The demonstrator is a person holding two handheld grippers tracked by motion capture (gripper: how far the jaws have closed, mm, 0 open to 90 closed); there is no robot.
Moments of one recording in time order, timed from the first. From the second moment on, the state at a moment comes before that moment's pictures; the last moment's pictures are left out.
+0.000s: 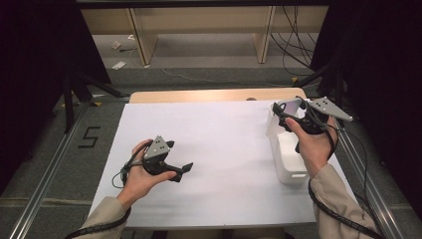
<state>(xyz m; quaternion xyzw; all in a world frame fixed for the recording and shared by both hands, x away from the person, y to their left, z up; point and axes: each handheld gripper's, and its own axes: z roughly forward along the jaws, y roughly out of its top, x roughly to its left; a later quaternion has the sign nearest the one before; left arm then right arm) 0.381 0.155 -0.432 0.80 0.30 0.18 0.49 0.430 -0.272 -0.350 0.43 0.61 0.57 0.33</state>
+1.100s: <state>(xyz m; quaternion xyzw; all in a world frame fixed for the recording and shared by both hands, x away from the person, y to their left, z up) 0.382 0.156 -0.432 0.79 0.30 0.18 0.49 0.433 -0.289 -0.352 0.45 0.60 0.56 0.35</state>
